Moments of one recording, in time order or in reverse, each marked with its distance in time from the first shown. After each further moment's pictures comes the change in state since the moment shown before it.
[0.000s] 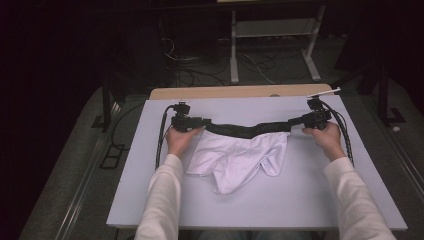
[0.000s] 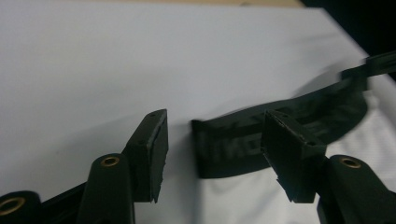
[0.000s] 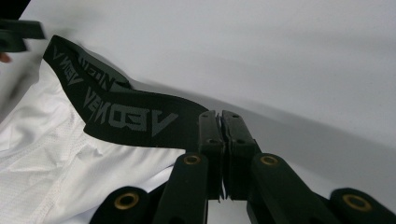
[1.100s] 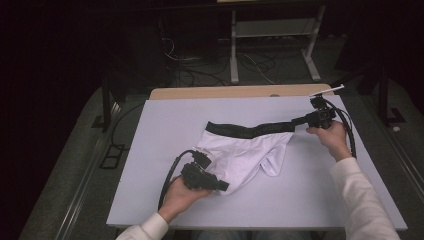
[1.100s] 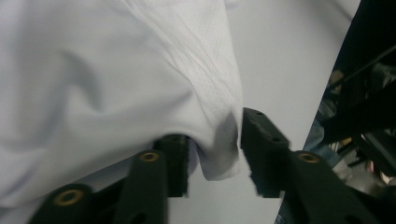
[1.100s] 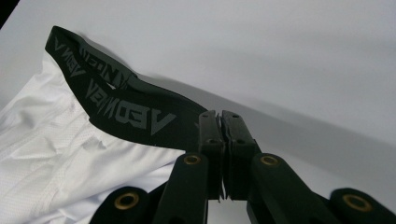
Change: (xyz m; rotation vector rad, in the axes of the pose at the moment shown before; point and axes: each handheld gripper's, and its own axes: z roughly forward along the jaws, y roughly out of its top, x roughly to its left) left arm -0.148 -0.094 -0.075 0.325 -0.192 0.182; right arm 0.006 0.000 -0.017 0.027 -0.027 -0.018
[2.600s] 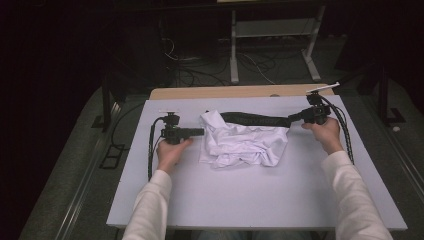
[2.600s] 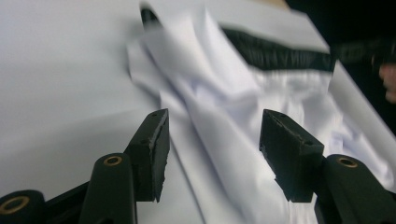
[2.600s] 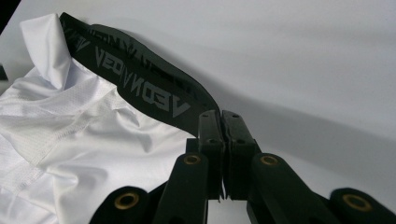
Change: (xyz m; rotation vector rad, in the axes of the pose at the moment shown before) left arm 0.141 0.030 -0.013 -0.331 0.143 -0.281; right arm -0.008 0.015 0.018 -0.014 -0.004 0.044
